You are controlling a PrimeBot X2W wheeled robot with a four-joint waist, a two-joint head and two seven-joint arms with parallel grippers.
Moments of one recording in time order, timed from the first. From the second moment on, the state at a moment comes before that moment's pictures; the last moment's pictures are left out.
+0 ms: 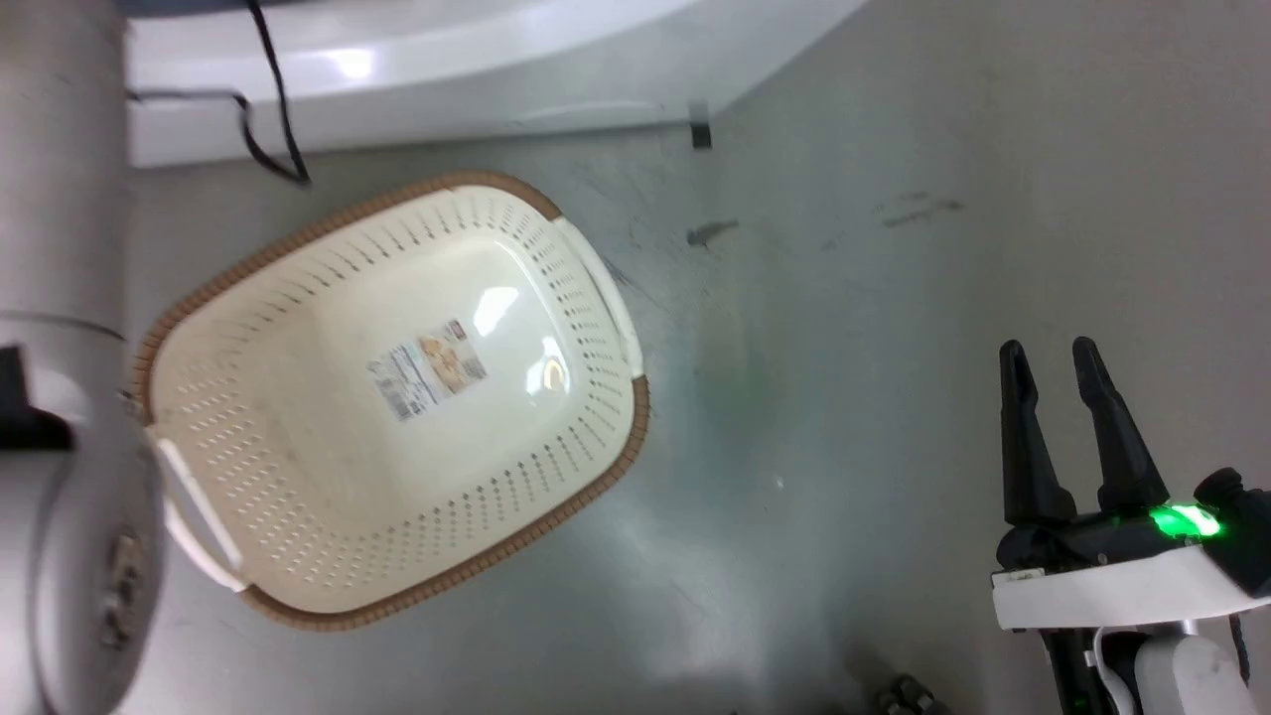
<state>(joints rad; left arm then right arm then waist) -1.53 0.25 -0.09 1.01 -0.22 -0.08 -0.24 -0.13 -0.05 0.03 -0.04 0.39 0.13 -0.26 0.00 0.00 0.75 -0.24</state>
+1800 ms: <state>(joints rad) -0.39 0.14 -0.05 0.44 -0.29 -0.01 -0.26 0.04 -0.05 -0.02 0.12 0.27 0.13 -0.25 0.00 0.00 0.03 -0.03</state>
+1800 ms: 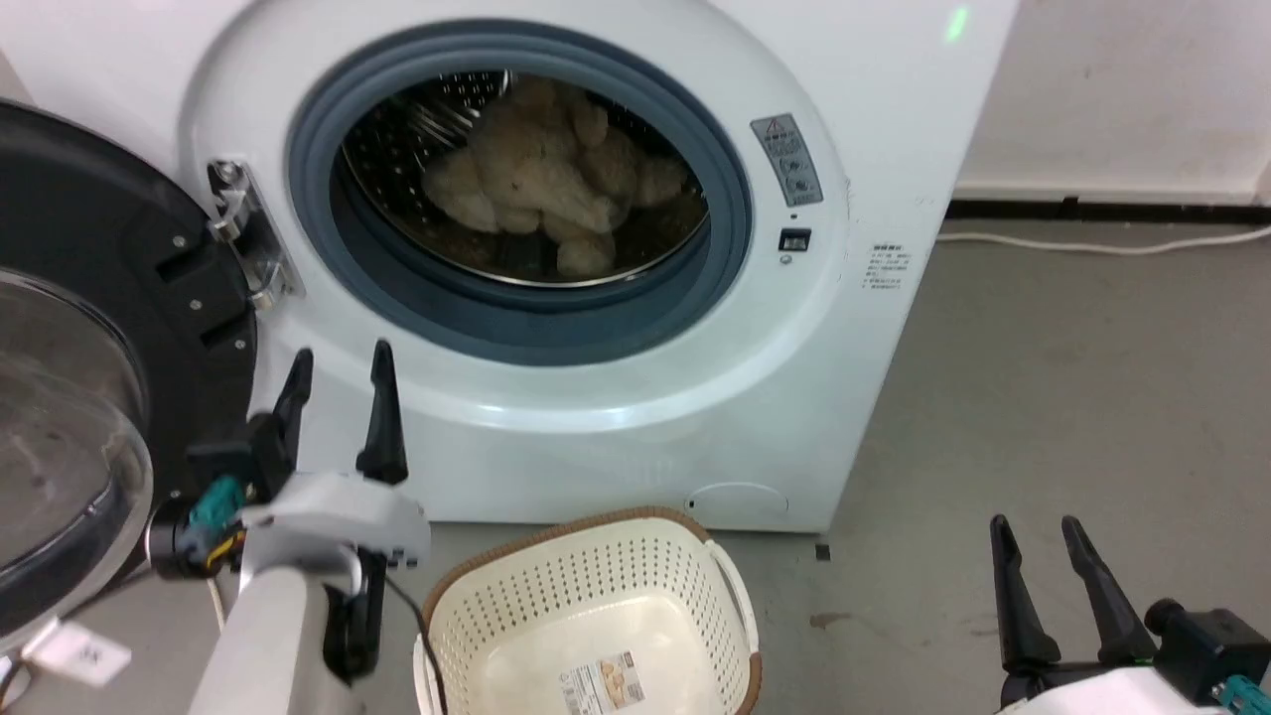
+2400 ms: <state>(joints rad) -0.08 0.16 -0.07 0.20 -0.24 0.01 -0.23 0.11 -0.05 -0.03 0.09 0.24 0.13 -0.23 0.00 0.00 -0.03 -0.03</state>
